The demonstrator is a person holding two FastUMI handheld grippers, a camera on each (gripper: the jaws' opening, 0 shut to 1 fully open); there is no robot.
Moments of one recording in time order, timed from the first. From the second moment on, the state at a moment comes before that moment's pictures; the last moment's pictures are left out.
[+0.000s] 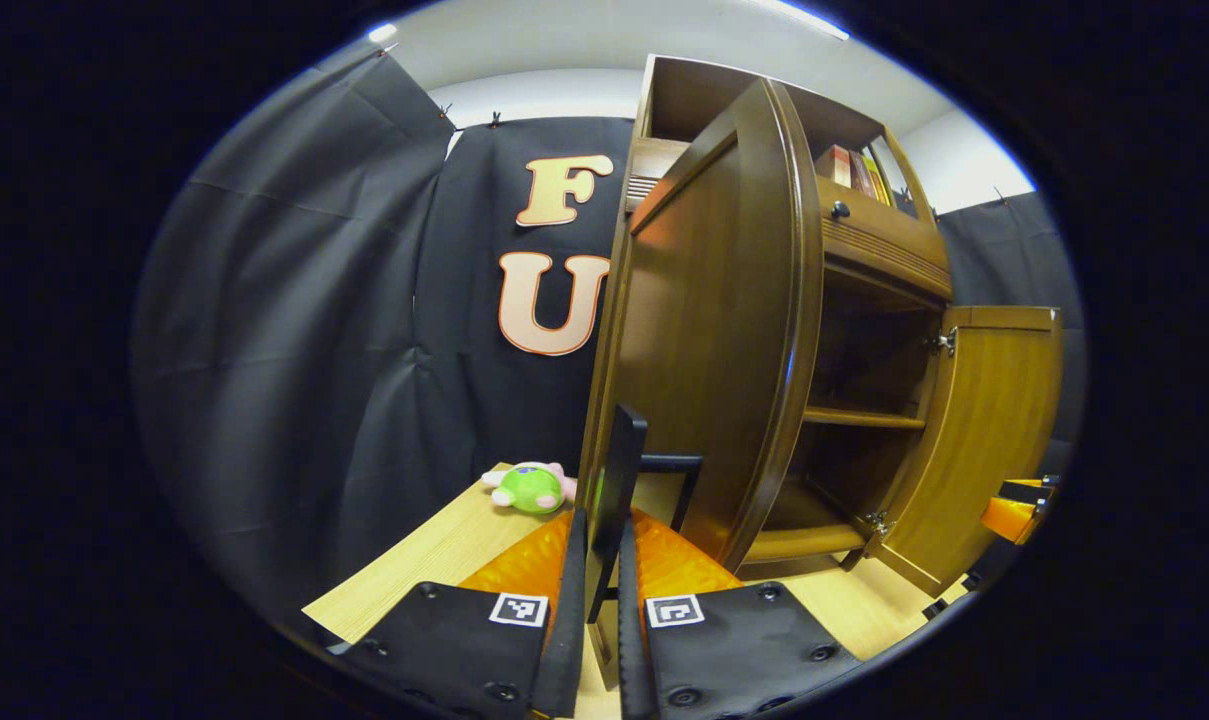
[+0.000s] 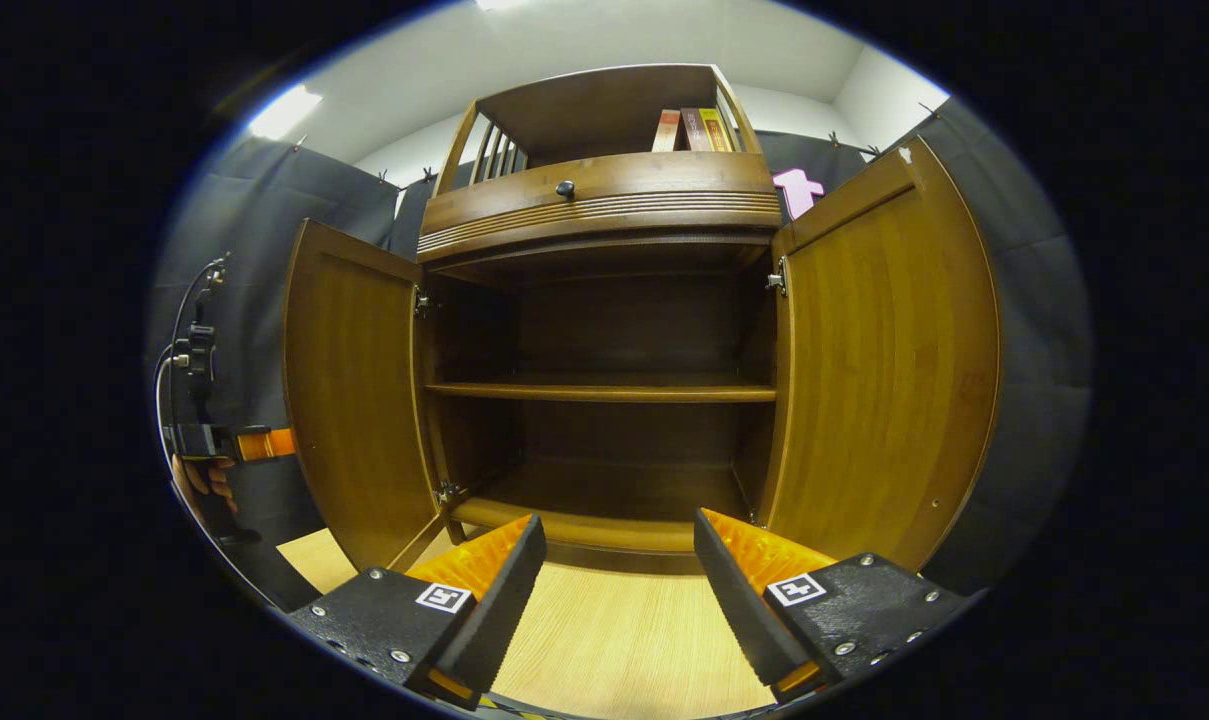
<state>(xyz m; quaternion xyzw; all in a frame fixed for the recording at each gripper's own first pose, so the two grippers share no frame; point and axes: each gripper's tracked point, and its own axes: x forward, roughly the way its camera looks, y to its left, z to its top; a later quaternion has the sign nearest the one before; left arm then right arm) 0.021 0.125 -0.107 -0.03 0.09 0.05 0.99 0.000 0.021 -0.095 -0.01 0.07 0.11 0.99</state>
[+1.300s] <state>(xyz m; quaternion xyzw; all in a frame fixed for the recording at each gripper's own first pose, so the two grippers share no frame) -0.027 0.212 -0.084 0.02 0.08 -0.03 1.00 -0.010 0.020 -0.078 0.00 0.04 0.06 1.00</state>
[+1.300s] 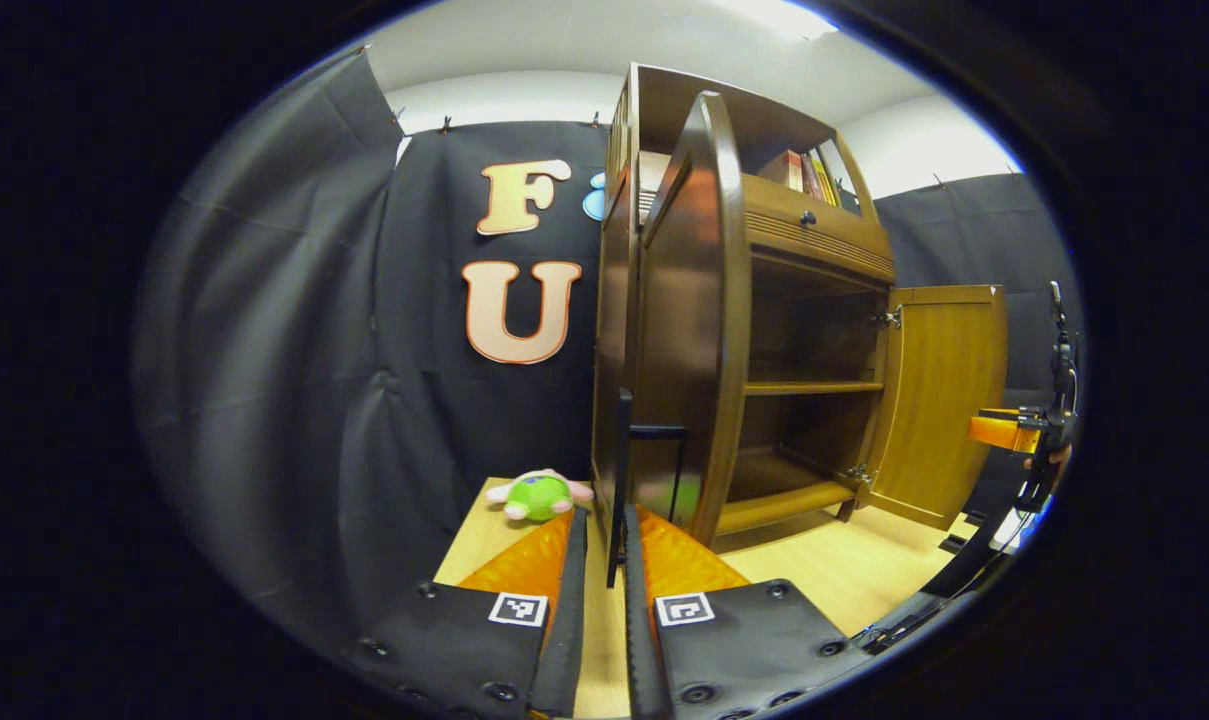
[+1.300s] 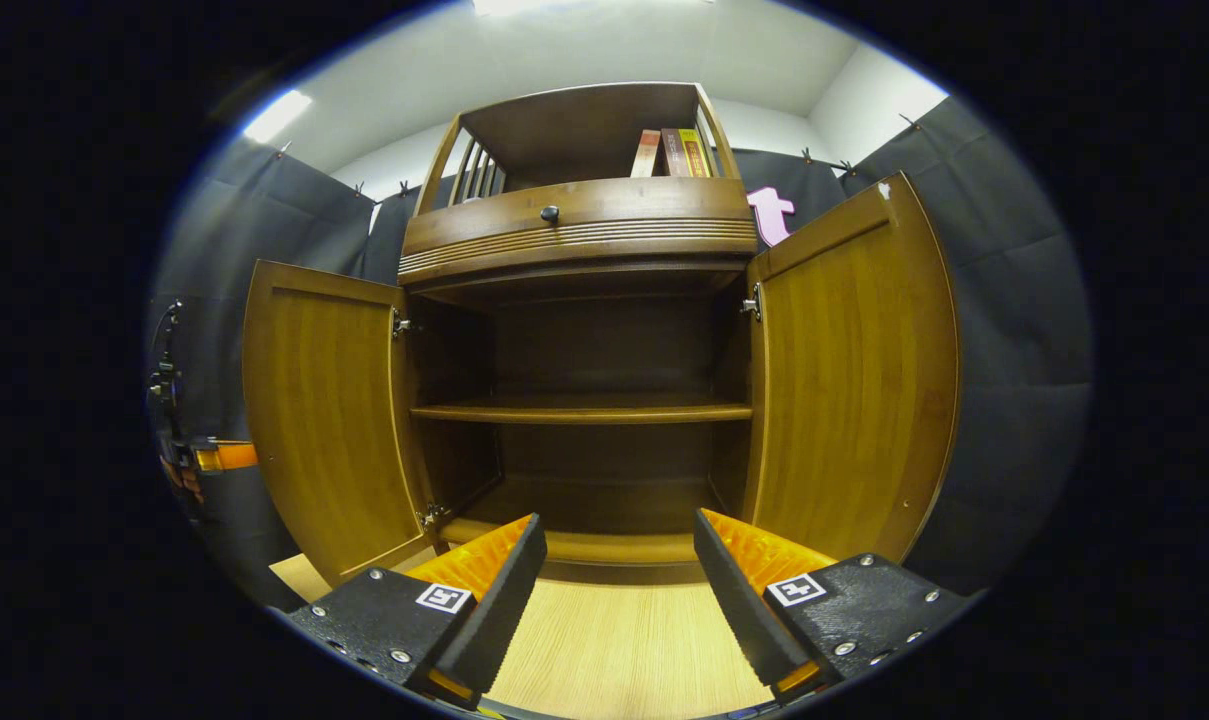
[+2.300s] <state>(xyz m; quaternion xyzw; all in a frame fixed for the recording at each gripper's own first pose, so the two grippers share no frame) 0.016 0.007 -0.042 0.03 0.02 0.05 1.00 -0.020 -0.035 -0.068 0.01 0.04 0.07 1.00</state>
